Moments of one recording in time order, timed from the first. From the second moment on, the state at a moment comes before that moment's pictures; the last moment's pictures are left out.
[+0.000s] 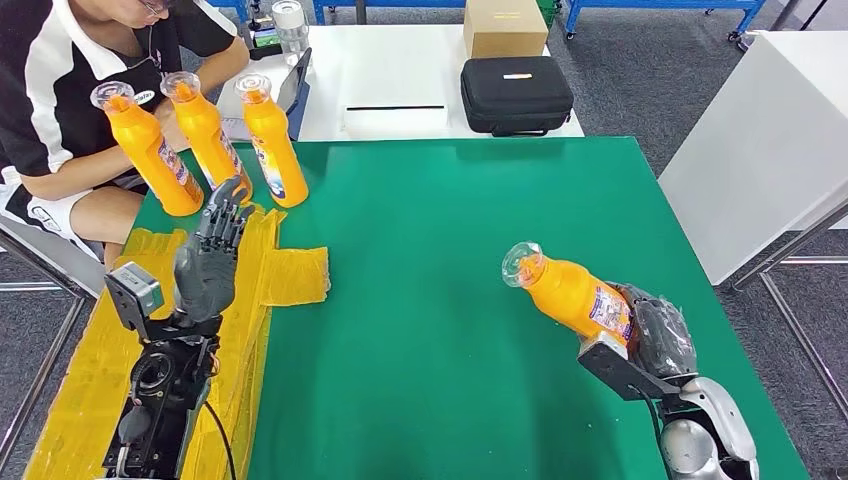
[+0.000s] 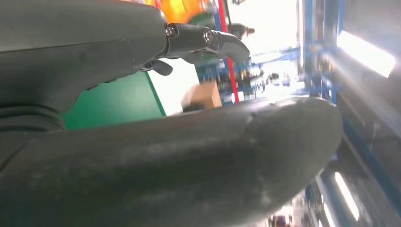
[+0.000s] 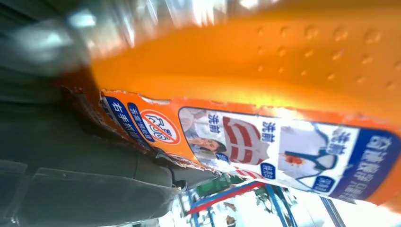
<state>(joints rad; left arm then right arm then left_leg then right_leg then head) -0.22 -0.04 0.00 -1.41 -0.05 -0.29 -0.50 0.02 -0.15 -0.08 -1.49 0.79 -0.18 -0.35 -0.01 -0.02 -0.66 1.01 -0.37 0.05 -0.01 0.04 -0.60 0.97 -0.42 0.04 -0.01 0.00</state>
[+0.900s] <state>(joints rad) -0.34 -0.09 -0.31 -1.31 0.10 -0.41 -0.34 -0.34 0.16 0.22 -1.07 0.20 -0.04 -0.53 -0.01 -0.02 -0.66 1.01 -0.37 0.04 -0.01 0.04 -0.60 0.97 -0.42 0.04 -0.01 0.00</state>
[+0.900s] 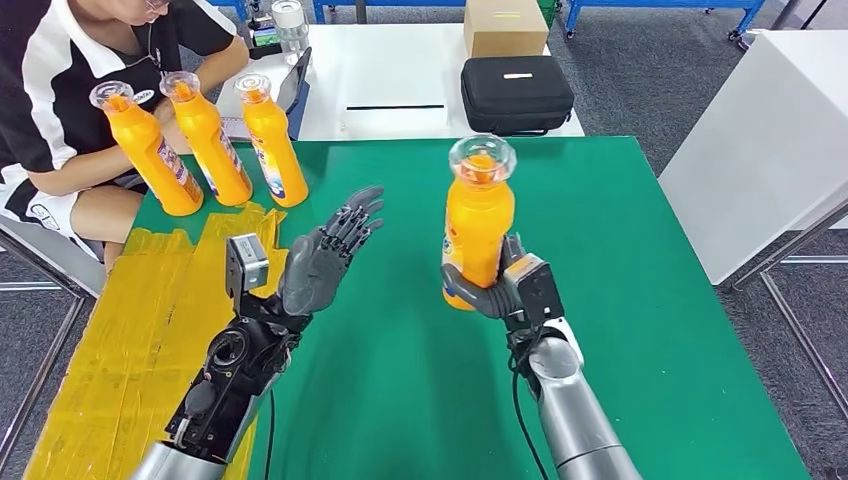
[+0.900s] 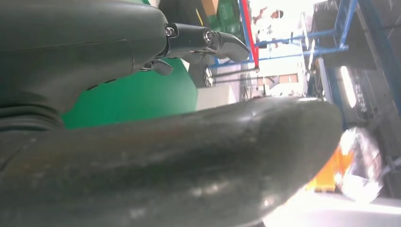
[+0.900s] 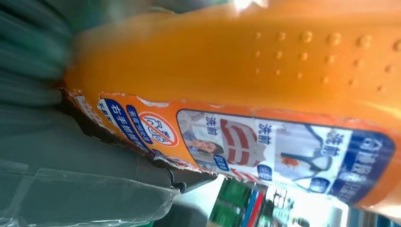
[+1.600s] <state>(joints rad) -0.35 -0.10 -0.36 -1.29 -0.06 -0.21 -0.33 -0.41 0.21 0.39 -0.92 0.20 -0.03 -0.52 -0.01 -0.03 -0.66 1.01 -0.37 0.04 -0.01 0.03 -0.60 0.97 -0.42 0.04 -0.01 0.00</state>
